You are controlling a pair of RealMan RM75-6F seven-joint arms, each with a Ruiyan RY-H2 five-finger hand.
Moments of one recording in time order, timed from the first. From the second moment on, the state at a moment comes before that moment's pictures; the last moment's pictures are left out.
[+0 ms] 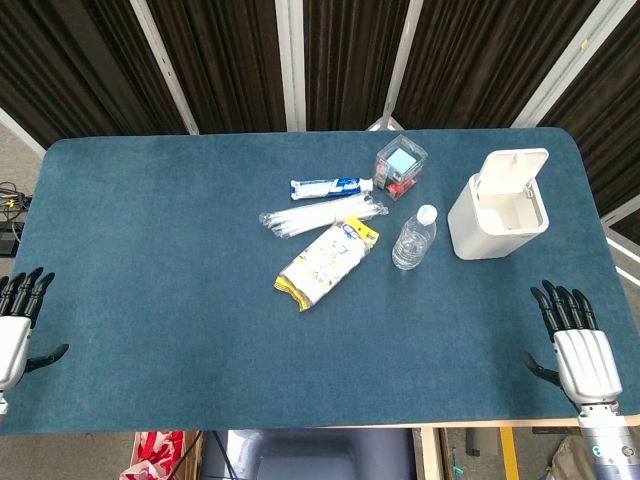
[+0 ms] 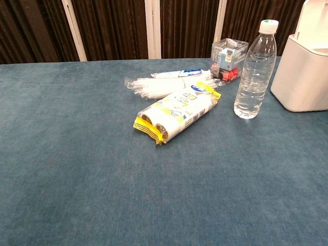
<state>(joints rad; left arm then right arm) -0.10 -1.13 -0.04 -1.60 1.48 1.48 0.17 0.09 -1.16 0.05 -1.61 -1.54 1.48 -0.08</state>
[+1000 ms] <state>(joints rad) -0.08 -1.12 -0.05 -1.61 1.49 1.52 0.14 0.11 -1.15 0.07 -1.67 -1.51 1.45 -0.07</state>
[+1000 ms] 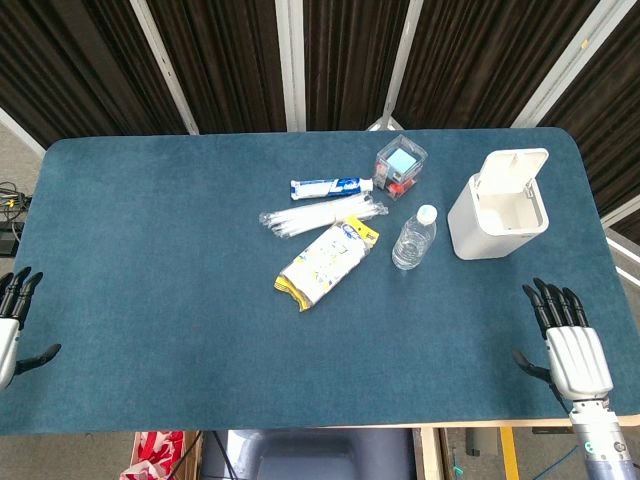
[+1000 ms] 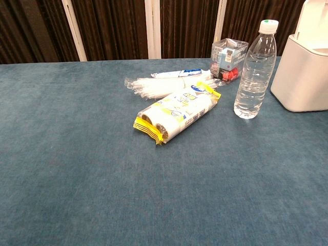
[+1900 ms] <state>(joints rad) -0.06 -1.11 -0.07 -1.58 1.44 1.53 0.09 0.66 -1.04 0.41 -1.64 -0.75 0.89 -0.28</state>
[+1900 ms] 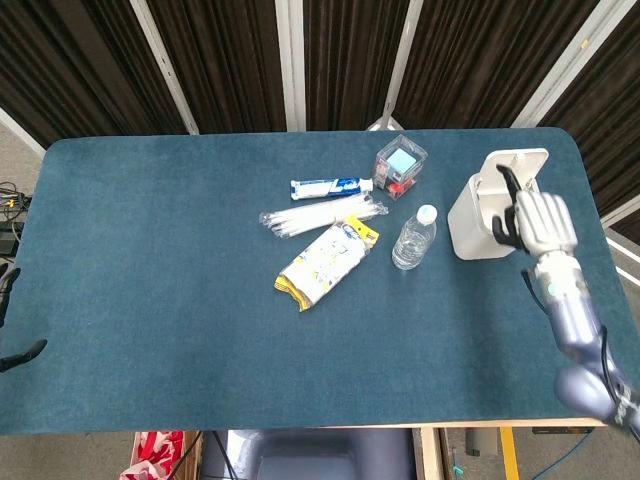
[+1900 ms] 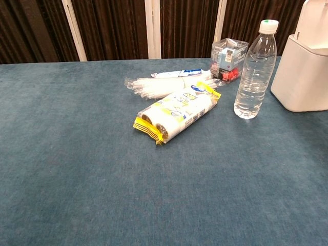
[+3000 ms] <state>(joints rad) -0.06 -1.10 -0.07 -1.59 1.43 1.52 0.08 1.00 -1.05 0.29 -1.38 -0.14 0.73 -0.56</state>
